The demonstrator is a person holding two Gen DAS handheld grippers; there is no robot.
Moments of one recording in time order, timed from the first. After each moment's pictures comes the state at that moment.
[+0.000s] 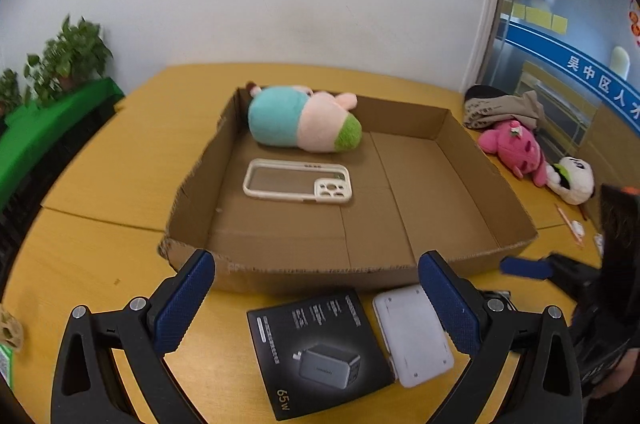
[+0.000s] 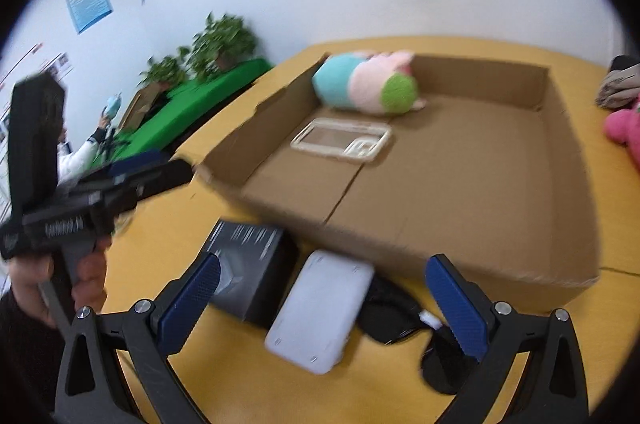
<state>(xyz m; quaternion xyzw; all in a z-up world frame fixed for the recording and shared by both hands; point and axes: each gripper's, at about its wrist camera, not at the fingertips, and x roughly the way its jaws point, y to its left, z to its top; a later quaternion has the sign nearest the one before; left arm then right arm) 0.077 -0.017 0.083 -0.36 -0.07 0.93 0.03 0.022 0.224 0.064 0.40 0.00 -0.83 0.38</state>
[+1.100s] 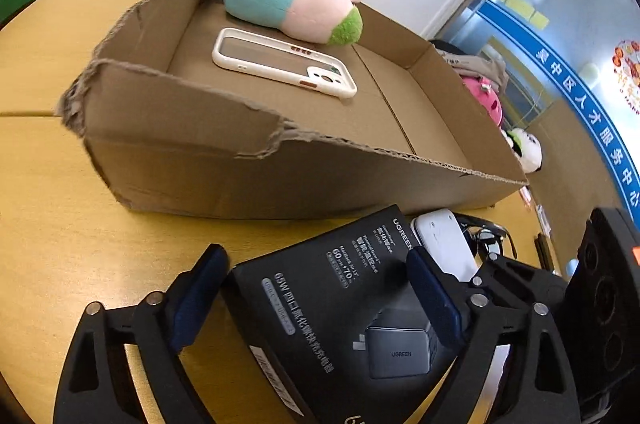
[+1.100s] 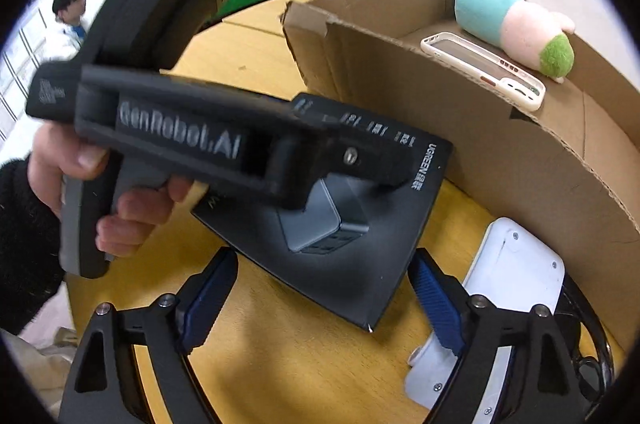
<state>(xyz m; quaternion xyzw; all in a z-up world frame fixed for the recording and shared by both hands) 0.046 -0.071 -0.032 -0.44 -0.18 0.86 0.18 0.075 0.087 -0.009 0.44 0.18 -0.78 0.41</state>
